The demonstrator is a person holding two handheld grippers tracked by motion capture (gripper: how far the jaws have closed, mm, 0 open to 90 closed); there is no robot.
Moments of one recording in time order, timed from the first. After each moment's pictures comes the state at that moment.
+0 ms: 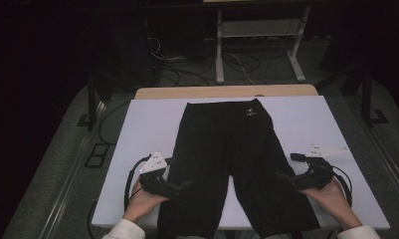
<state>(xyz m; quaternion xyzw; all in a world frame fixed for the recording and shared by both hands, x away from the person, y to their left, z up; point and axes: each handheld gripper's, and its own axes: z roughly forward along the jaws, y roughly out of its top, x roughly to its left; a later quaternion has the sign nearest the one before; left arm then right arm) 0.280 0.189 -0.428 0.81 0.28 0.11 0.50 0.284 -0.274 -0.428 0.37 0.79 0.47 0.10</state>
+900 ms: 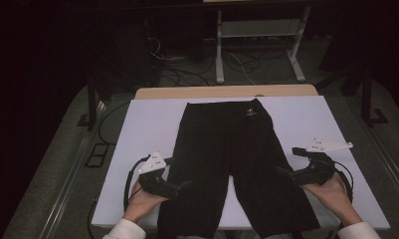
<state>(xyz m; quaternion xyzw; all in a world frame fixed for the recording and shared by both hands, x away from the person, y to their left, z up) 0.279 0.191 -0.428 0.81 0.28 0.11 0.50 0.289 -0.271 -0.409 0.38 0.79 0.47 0.13</state>
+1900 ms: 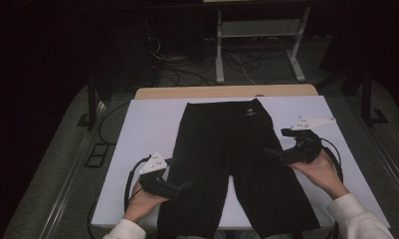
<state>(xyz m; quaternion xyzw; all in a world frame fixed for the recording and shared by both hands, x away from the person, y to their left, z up) 0.279 0.190 -0.430 0.81 0.28 0.11 0.50 0.333 -0.240 -0.372 0.35 0.81 0.45 0.14</state>
